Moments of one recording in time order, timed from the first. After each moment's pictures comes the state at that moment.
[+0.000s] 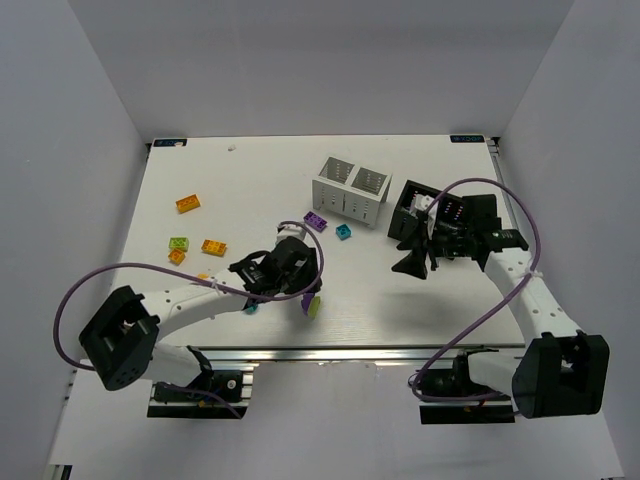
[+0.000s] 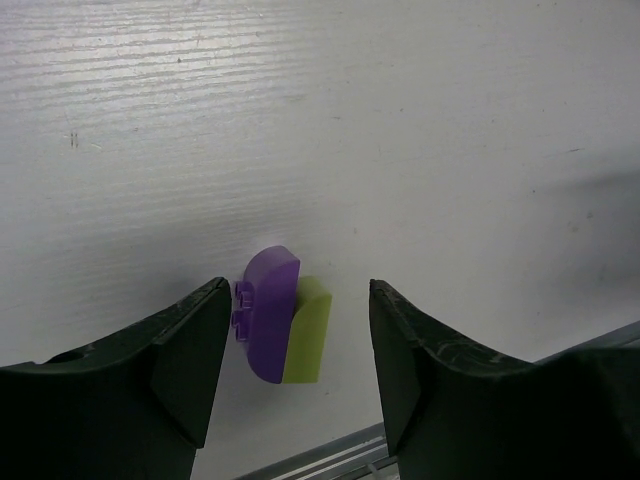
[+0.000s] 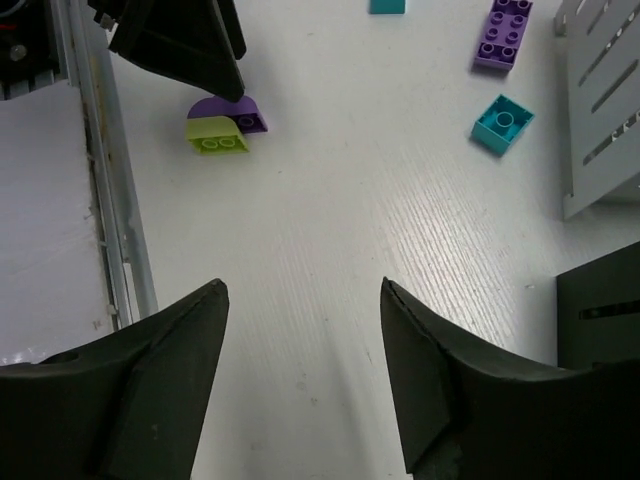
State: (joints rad) left arm -0.87 1.35 0.76 -0.23 -0.21 -0.75; right arm 0.11 1.18 0.88 -0.64 -1.06 -0.74
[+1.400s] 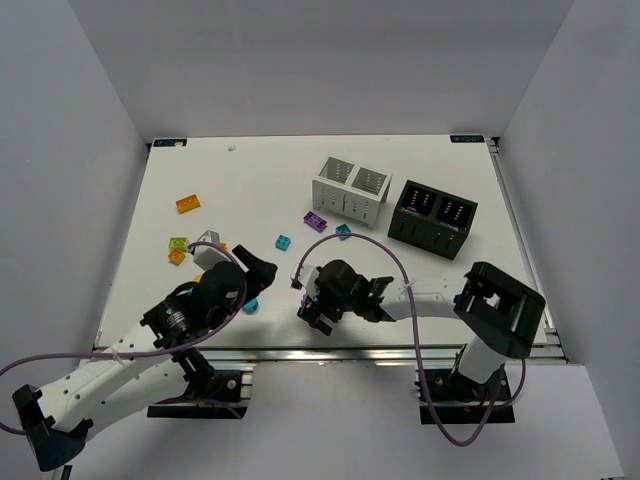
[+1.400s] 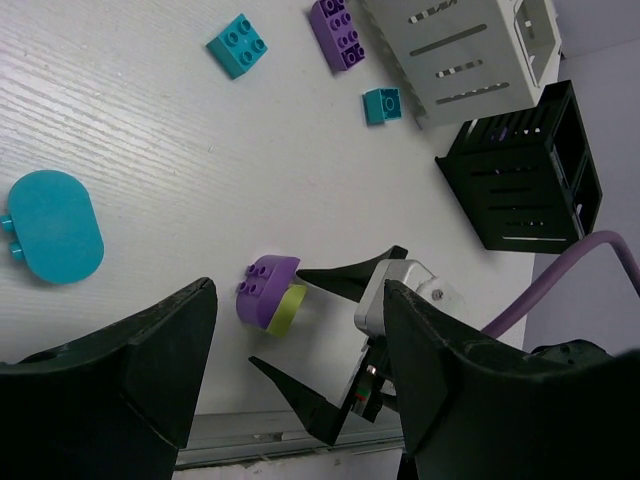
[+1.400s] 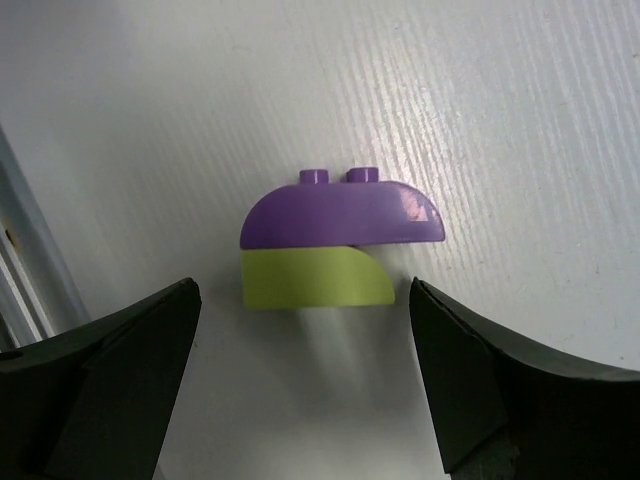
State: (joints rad) left arm -0.87 0.67 0.65 -0.57 -0.52 -1.18; right arm 1.10 1.61 0.75 0.08 -0.11 -0.15
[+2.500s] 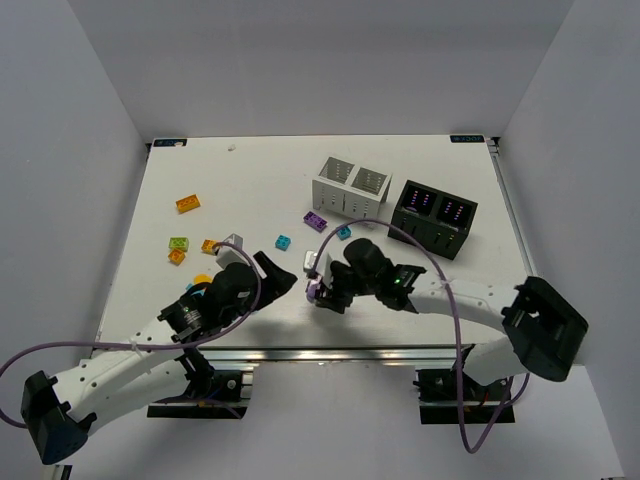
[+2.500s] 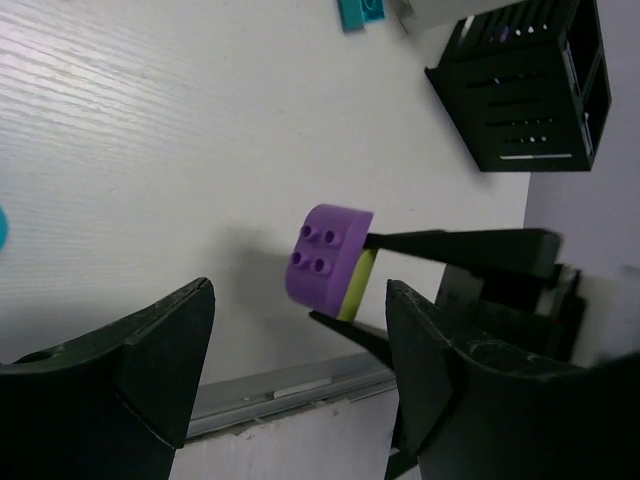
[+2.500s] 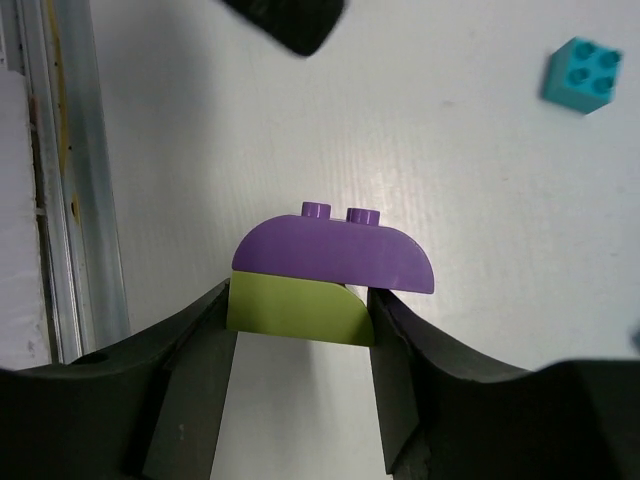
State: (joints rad) left arm -0.87 0.74 0.56 -0.41 -0.34 -1.16; right arm 1.00 1.44 0.74 0.05 -0.31 -0.34
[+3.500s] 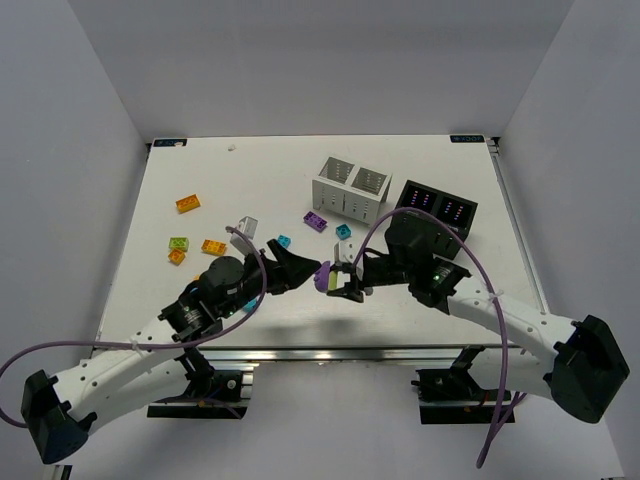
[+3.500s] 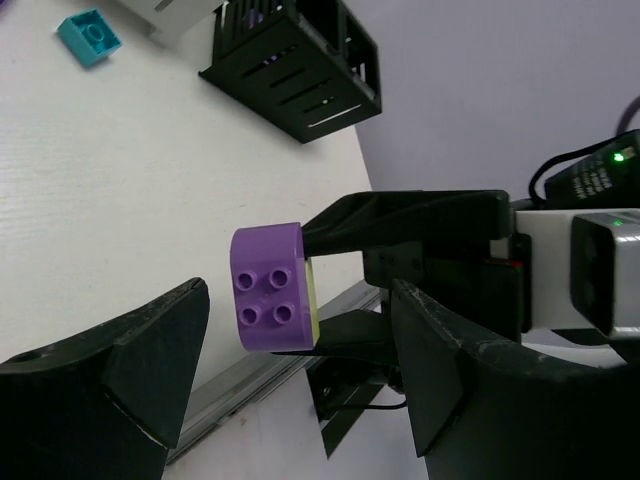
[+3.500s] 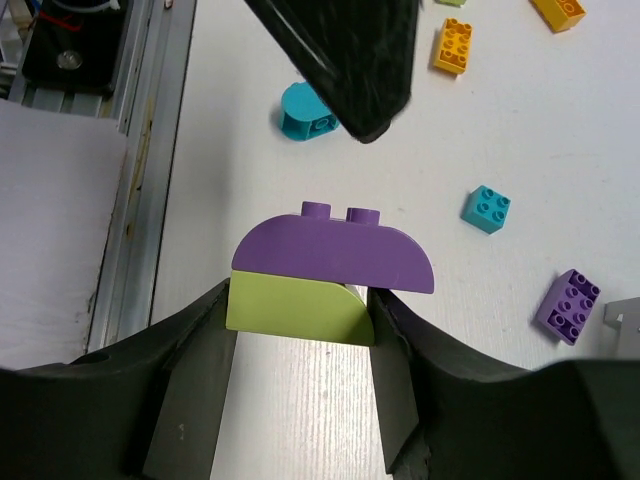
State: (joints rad) left arm -0.87 0.76 0.55 0.01 -0.09 -0.97; right arm 0.82 1.13 0.71 -0.01 -0.68 -0.51
